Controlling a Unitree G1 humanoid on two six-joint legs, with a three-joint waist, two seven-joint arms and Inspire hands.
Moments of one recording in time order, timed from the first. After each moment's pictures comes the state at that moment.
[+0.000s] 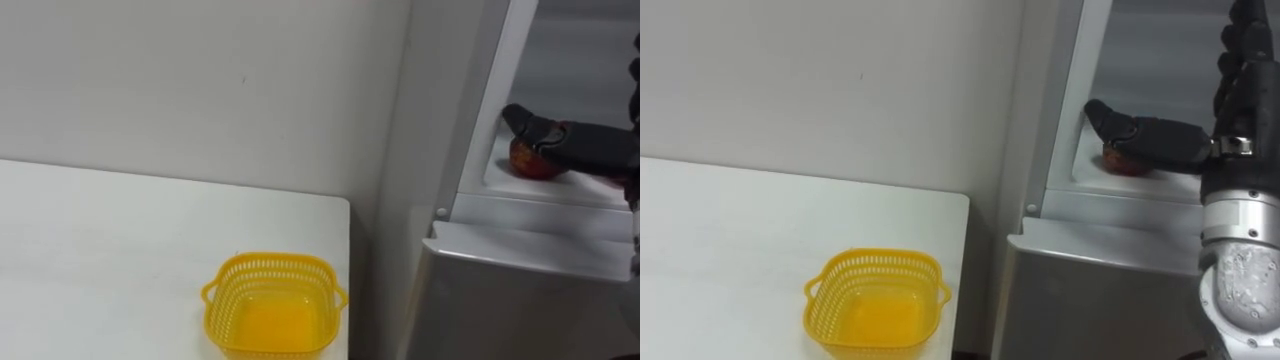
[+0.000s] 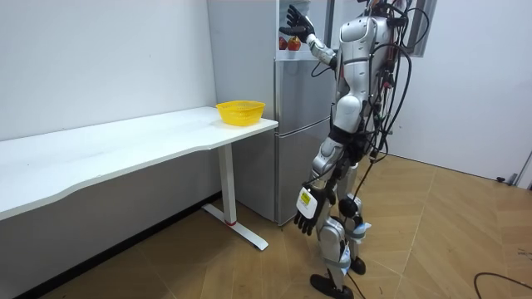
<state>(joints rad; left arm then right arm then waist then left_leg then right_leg) 0.23 0.24 0.05 1.06 0.47 0.04 -0.18 -0.47 -0.46 -0.14 0.06 0.16 -0.15 -0.36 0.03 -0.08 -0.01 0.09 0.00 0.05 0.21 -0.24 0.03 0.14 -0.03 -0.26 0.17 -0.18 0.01</state>
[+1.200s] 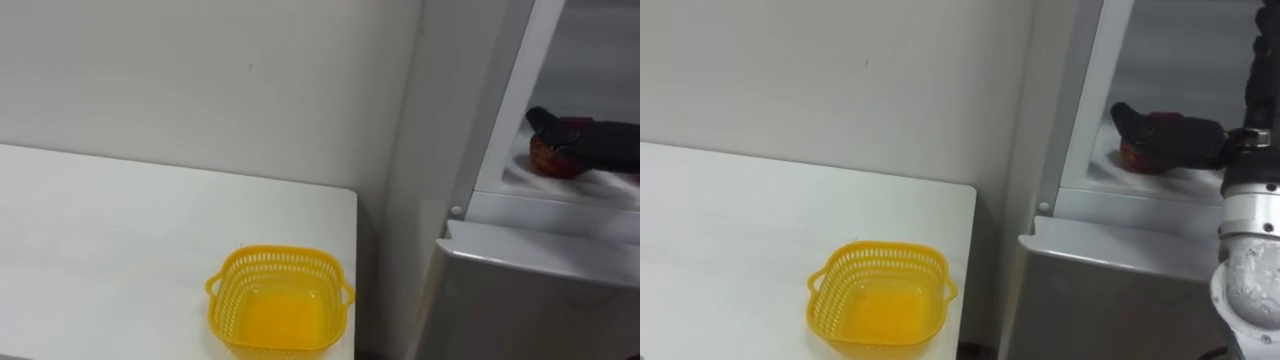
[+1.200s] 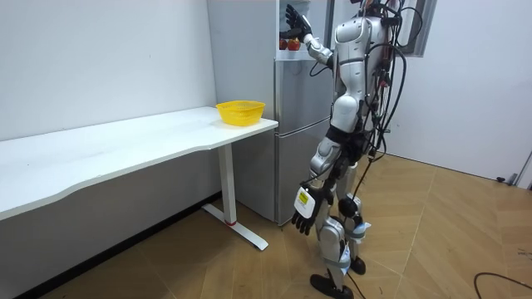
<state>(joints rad) 0.23 0.25 0.05 1.04 0.47 0.04 -0.17 -0.50 -0.54 -0.11 0.12 0.02 -0.14 -0.36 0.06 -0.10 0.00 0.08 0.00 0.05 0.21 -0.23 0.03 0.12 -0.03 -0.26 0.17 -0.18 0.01</state>
